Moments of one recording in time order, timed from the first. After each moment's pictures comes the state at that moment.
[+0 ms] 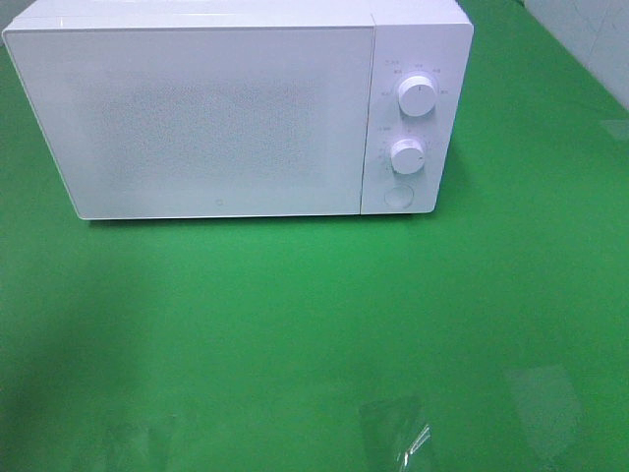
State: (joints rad) left arm -0.26 1.11 -0.84 0.01 1.00 0.06; right arm 0.08 0.00 -0.49 -0.12 0.97 0.05
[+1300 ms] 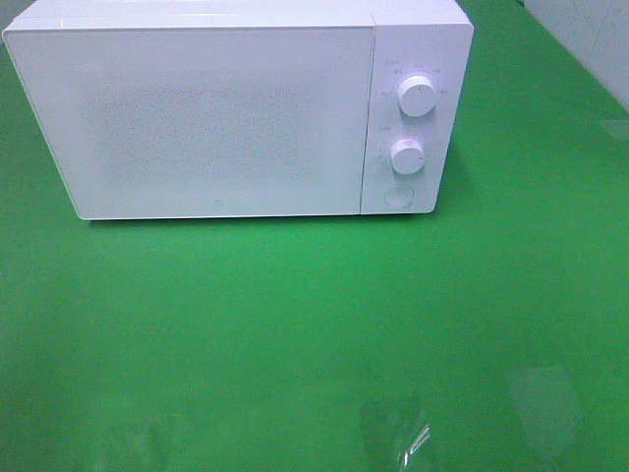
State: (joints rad) left arm -0.26 0.38 -0.52 0.01 1.09 0.11; right arm 0.08 0.00 -0.49 -0.12 0.97 0.05
